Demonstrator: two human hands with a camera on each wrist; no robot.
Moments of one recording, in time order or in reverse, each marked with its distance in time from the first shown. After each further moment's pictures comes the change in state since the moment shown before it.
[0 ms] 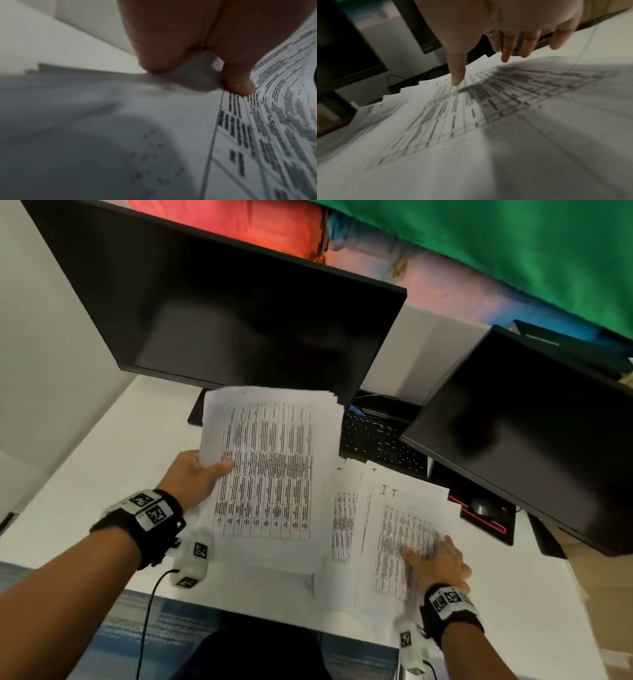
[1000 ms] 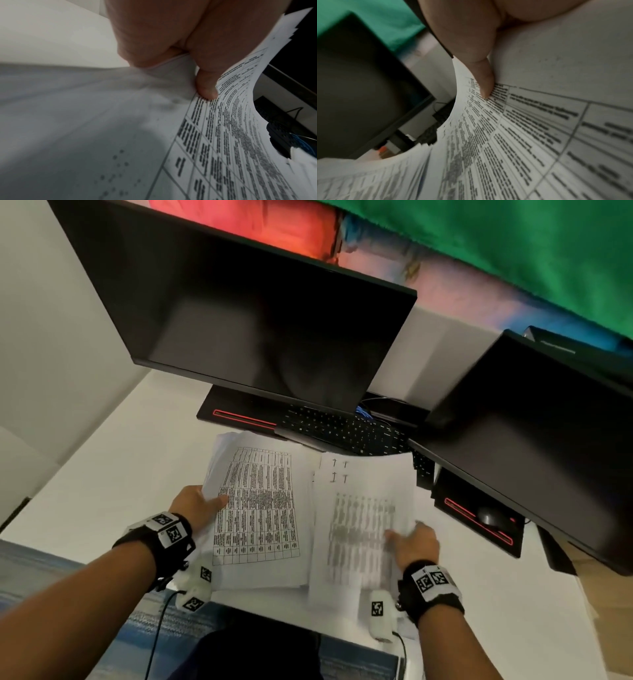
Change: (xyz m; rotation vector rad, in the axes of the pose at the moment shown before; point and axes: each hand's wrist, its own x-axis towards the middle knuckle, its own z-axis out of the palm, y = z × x) left_hand -0.018 -0.056 0.027 0.118 0.039 -0.363; right_hand -0.020 -0.069 -0.013 0.302 -0.064 -0.092
